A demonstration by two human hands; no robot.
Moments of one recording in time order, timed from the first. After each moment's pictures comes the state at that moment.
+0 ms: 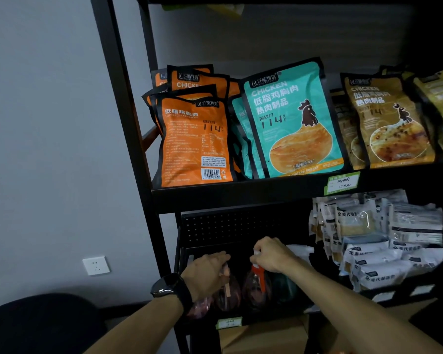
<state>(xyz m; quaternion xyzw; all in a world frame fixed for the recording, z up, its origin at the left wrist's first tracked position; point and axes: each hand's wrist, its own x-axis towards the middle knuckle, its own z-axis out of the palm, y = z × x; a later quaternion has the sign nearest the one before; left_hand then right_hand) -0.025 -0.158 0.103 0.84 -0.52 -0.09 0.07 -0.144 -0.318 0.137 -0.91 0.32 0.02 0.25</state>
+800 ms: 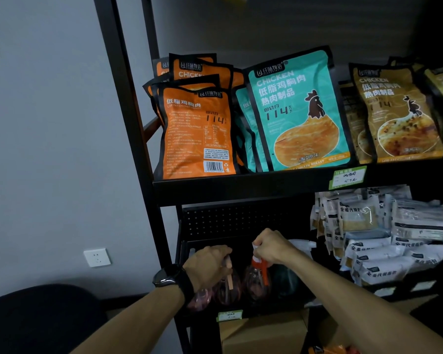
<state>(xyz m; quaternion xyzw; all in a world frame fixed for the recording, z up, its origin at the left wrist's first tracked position) -0.027 -0.160 0.110 0.86 -0.50 -0.10 0.09 -0.134 -0.324 0.134 -0.89 0.34 0.02 0.30</state>
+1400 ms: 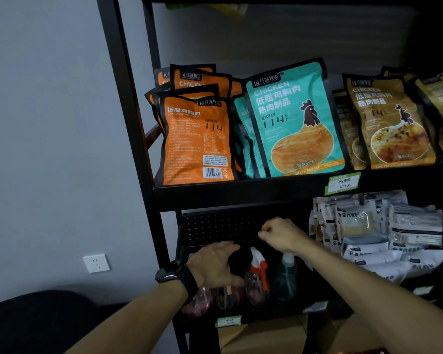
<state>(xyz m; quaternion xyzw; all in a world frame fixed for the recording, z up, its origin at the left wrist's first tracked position) -0.042 -0.168 0.139 0.82 -0.56 -0.13 0.07 -0.151 -0.342 0.172 -0.91 0.33 -0.05 0.23</state>
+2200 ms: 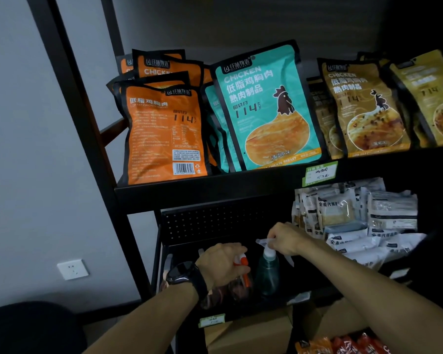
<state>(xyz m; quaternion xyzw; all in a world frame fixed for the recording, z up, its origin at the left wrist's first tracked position) -0.063 -0.224 0.113 0.81 -0.56 -0.11 0.10 -0.186 -0.383 0.149 -0.91 0.36 0.06 0.18</state>
